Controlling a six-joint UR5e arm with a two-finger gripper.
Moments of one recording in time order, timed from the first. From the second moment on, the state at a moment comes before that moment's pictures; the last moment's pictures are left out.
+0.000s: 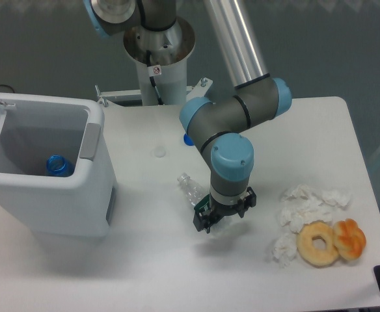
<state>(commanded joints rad) 2.47 -2.14 -1.62 -0.89 1.56 0.03</state>
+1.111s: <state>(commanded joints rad) 2.45 -2.14 -1.63 -0.89 1.56 0.03</state>
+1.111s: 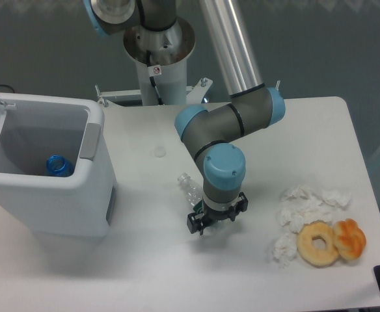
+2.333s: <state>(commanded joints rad) 2.43 -2.13 -1.64 -0.89 1.56 0.06</state>
